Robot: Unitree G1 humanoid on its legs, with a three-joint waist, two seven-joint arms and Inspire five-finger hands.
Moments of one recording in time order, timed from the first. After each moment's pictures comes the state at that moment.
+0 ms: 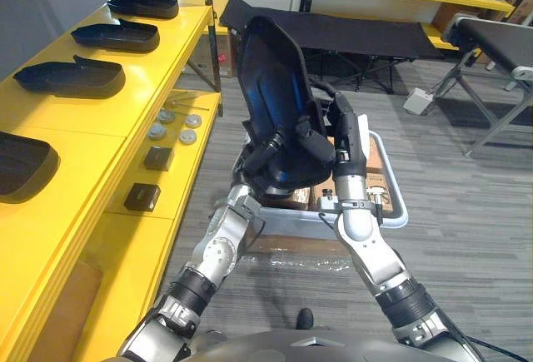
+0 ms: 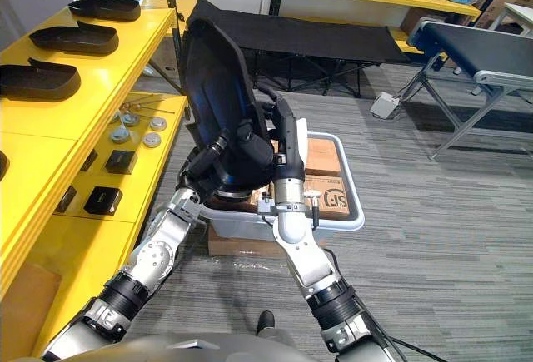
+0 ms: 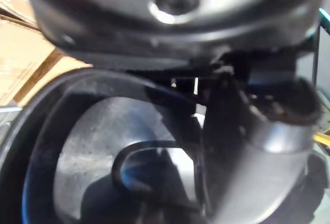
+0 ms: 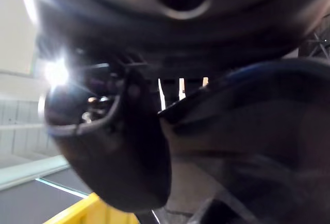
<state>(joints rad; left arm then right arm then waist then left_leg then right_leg) -0.22 0.13 -0.41 0.21 -1.00 -0.18 0.02 -0.15 -0.20 0.39 -0.05 0.07 -0.25 -0.48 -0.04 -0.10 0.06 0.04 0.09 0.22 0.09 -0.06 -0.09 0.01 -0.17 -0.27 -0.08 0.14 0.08</state>
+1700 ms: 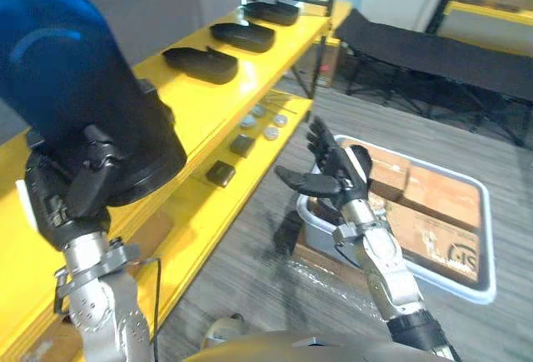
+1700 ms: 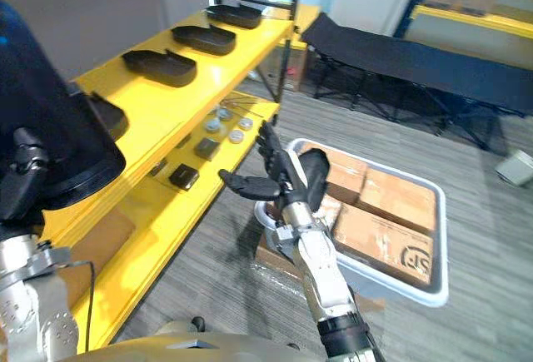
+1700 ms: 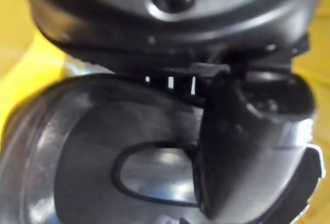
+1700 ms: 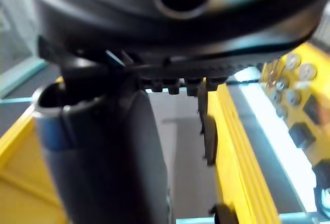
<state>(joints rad) 0.40 -0.02 0.39 -0.45 -0.44 -0.31 0.09 -0.03 -0.15 0.24 -0.03 0.20 -0.13 0.06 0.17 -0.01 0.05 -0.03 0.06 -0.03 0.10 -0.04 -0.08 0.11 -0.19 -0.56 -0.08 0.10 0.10</state>
